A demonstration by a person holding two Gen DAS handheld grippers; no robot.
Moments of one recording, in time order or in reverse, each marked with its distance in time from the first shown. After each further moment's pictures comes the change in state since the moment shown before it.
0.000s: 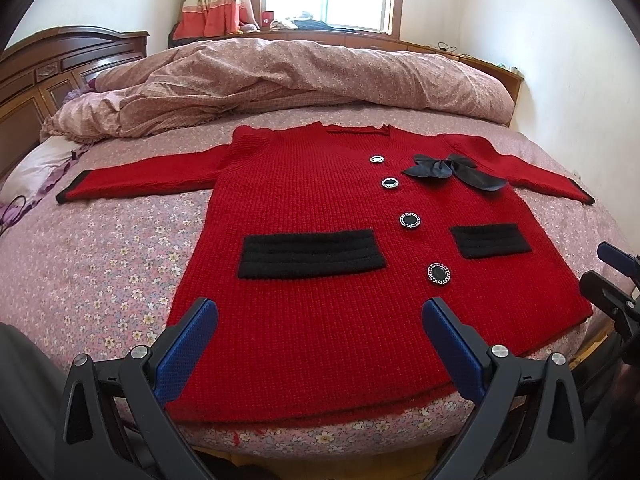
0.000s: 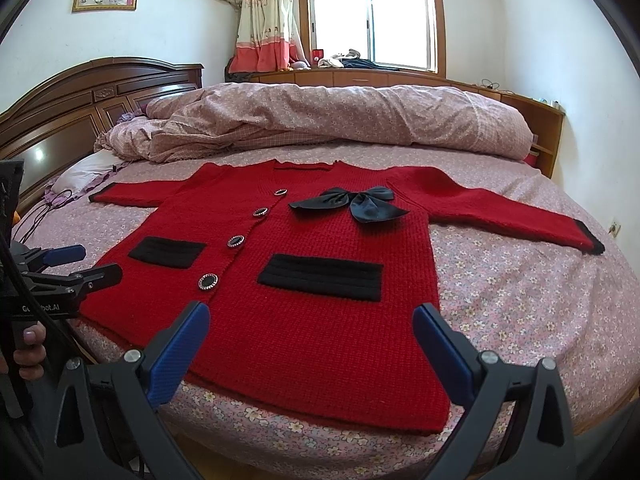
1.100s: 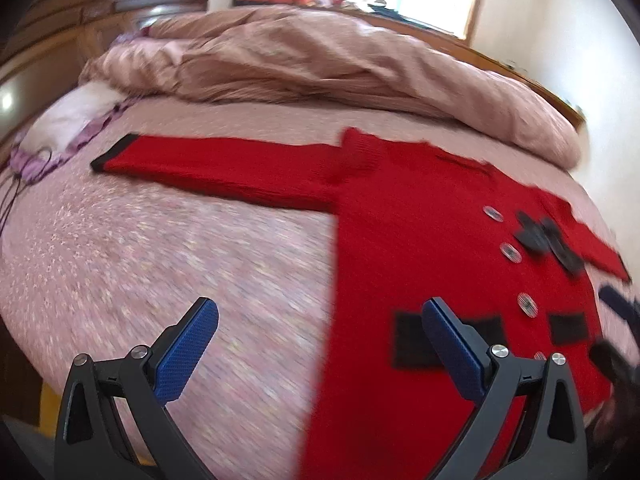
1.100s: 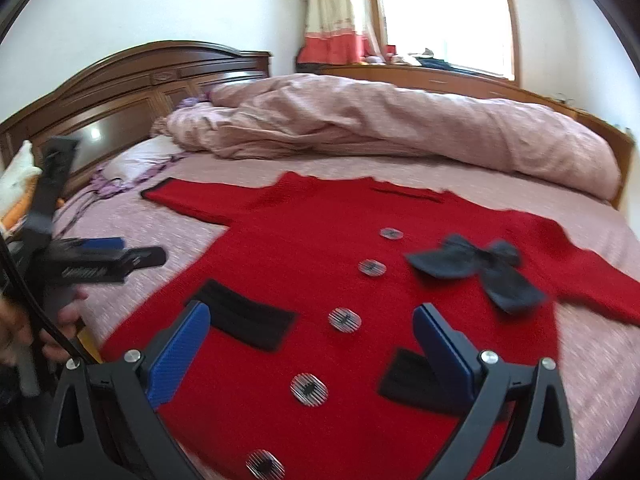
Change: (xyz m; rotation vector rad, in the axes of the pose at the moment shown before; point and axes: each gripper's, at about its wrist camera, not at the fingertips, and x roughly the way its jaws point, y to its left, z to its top) left arm 0.048 0.142 0.063 -0.241 0.090 0.098; right arm 0.089 0.088 0.072 -0.122 0.025 0.257
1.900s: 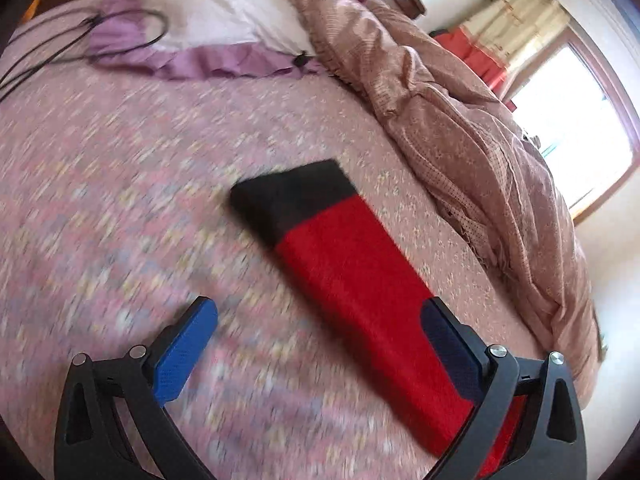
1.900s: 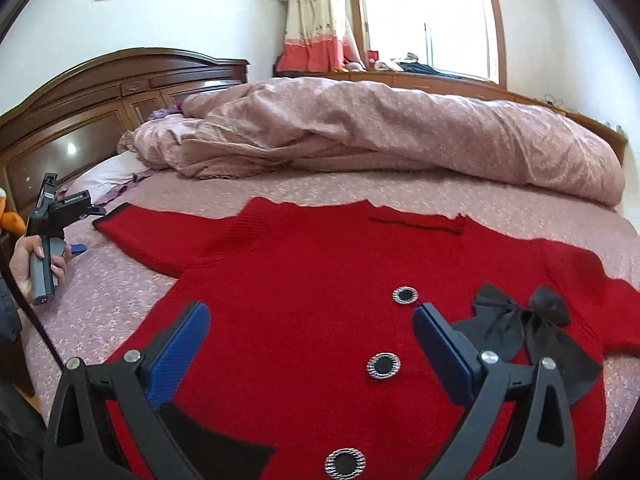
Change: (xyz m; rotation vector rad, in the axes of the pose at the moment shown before) left arm 0.116 0.273 0.097 -0.666 -0.123 0.031; right arm 0.103 -0.023 0.039 0.058 -0.033 -0.091
